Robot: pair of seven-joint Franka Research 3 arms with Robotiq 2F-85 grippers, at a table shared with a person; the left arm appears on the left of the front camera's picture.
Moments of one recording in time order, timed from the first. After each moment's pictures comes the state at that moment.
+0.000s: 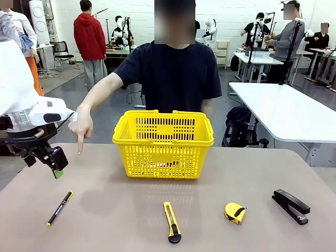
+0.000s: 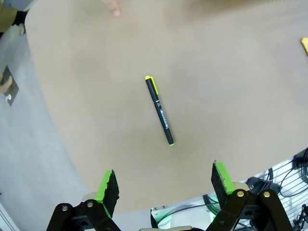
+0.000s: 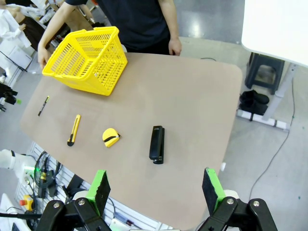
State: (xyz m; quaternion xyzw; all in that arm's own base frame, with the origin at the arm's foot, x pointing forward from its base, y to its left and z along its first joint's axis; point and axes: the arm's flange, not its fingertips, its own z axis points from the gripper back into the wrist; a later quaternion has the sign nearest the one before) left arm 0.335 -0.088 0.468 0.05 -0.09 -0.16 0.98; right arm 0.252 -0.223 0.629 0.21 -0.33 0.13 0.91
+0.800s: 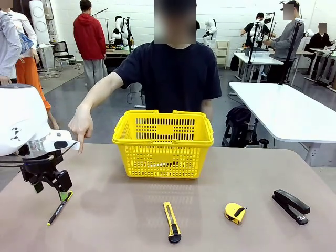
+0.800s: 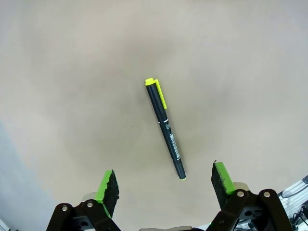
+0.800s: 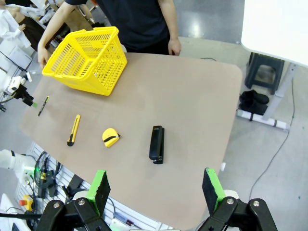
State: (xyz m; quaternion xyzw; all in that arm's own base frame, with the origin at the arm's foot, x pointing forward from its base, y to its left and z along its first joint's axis) left arm 0.388 -0.053 0.356 0.00 -0.01 -0.16 0.99; right arm 0.251 -0.223 0.629 0.21 -0.33 0.13 0.91
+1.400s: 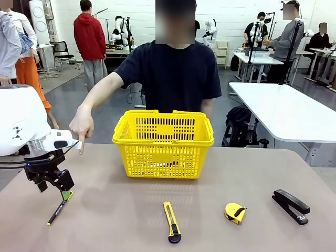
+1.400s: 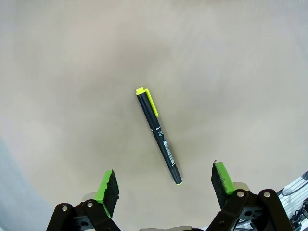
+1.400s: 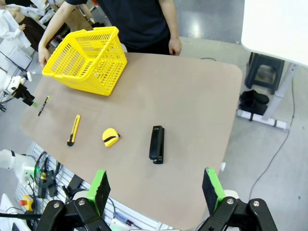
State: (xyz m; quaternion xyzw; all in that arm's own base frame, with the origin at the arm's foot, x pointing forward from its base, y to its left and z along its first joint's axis) left arm 0.391 -0.056 0.358 -0.02 -0.02 -0.18 0.98; right arm 0.251 -0.223 0.629 0.21 -0.33 0.13 0.91
